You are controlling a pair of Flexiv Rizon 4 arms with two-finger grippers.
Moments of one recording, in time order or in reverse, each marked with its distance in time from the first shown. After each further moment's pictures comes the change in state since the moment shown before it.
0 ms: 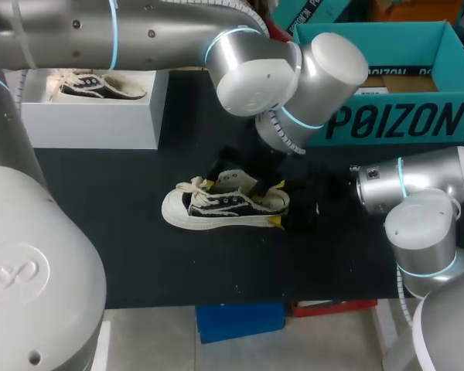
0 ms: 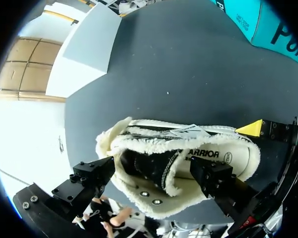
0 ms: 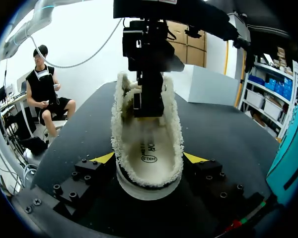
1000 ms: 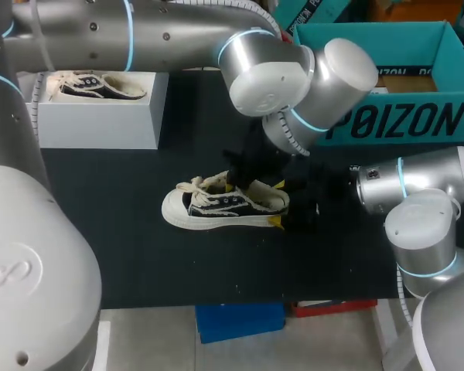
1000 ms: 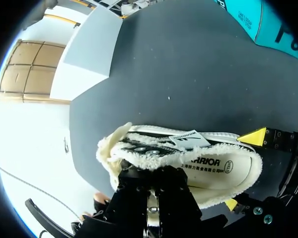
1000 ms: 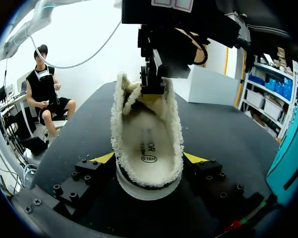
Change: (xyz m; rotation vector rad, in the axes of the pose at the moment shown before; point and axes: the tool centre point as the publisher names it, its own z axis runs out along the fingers) left arm 0.004 -0.009 0.001 0.010 -0.041 0.002; right arm 0.000 0.000 0.000 0.000 0.000 0.000
